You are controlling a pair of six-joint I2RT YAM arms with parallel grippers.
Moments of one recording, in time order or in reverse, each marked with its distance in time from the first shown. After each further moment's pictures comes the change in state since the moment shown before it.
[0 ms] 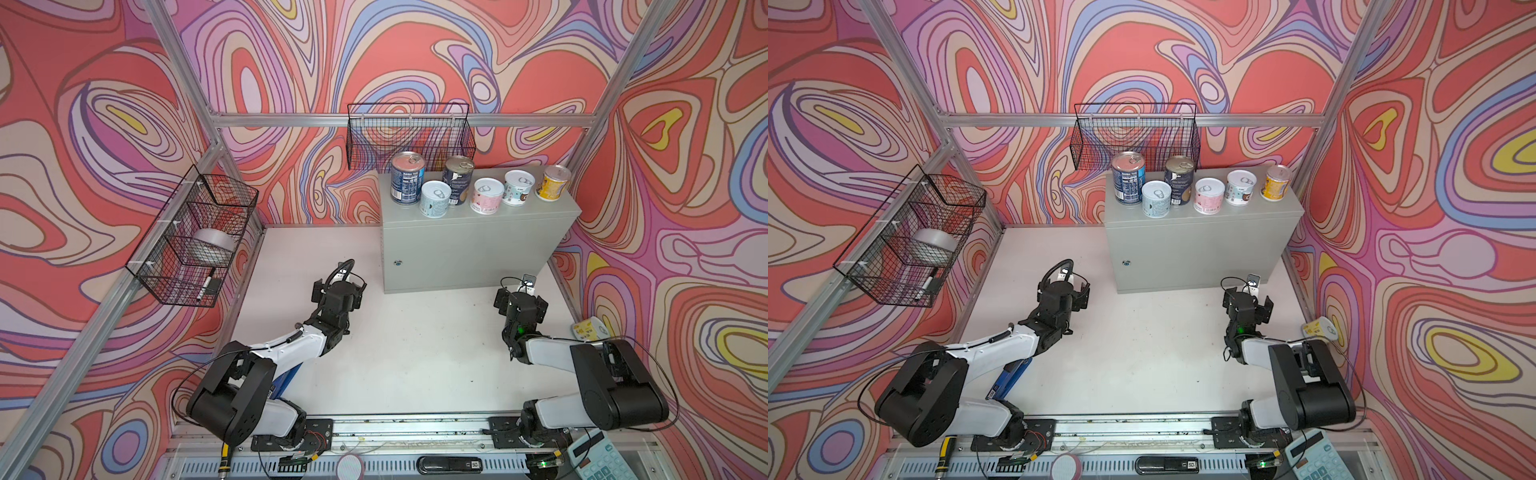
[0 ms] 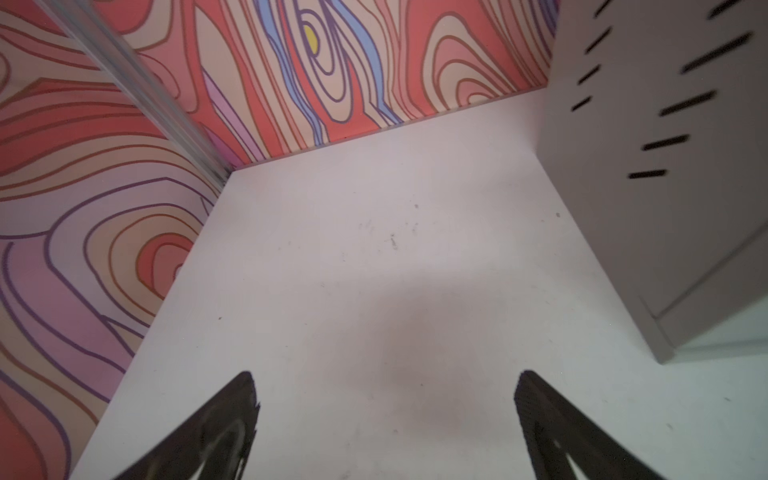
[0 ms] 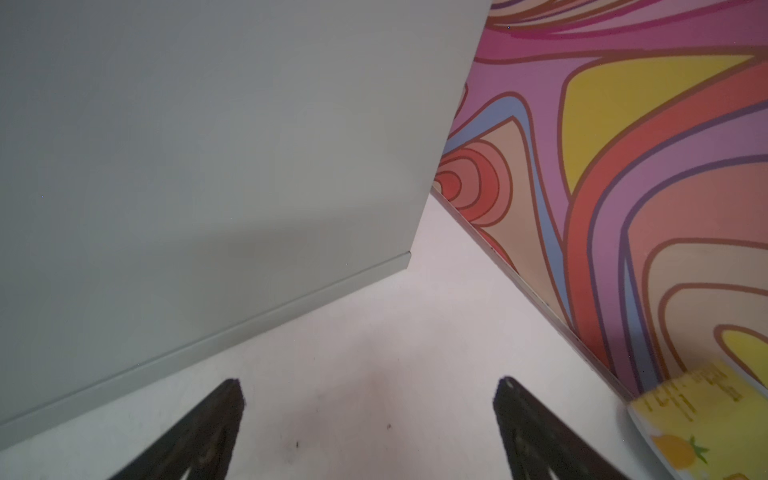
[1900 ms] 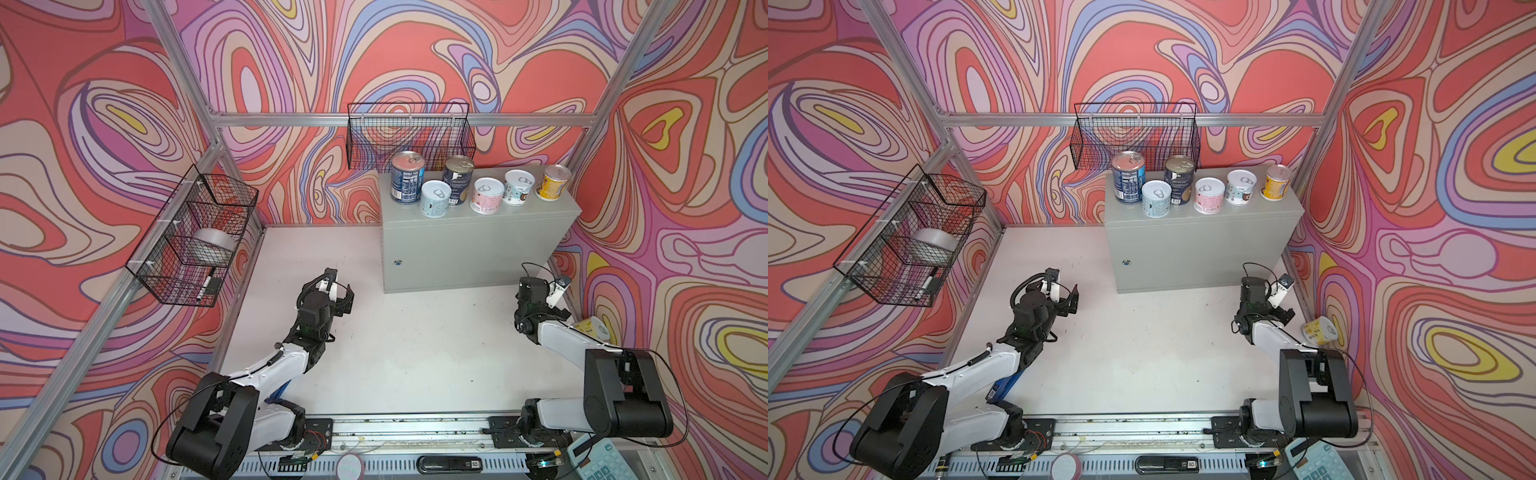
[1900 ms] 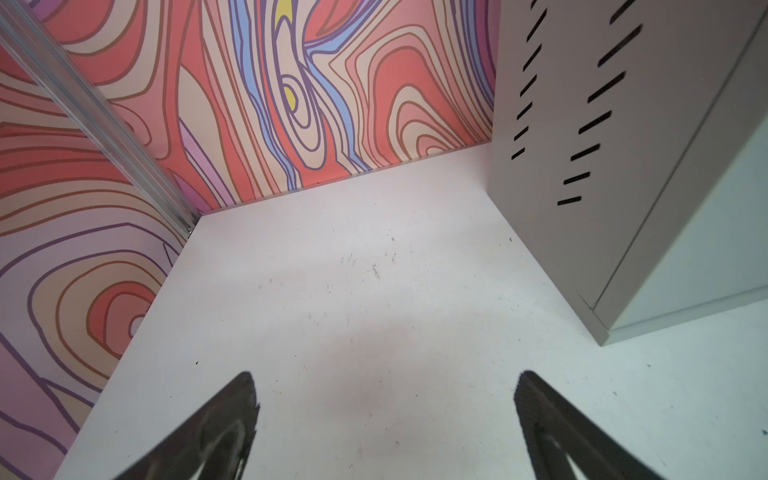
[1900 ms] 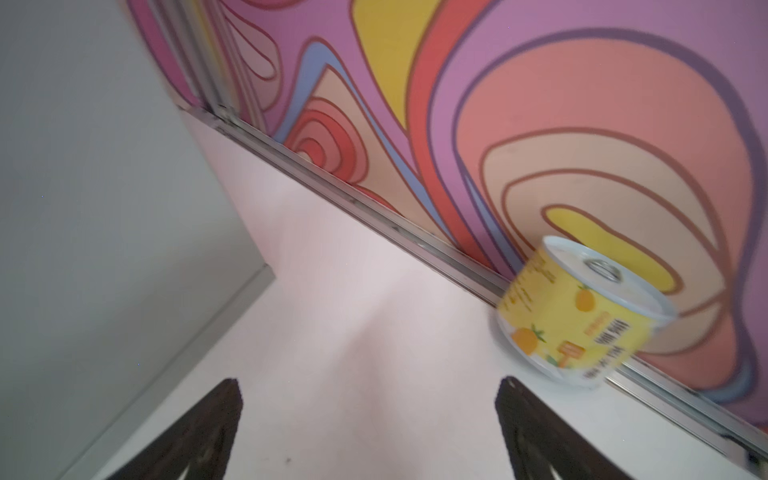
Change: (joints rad) left arm 0.095 -0.194 -0.178 0.140 0.292 0.068; right arm -0.104 -0.082 0.197 -0.646 0.248 0.457
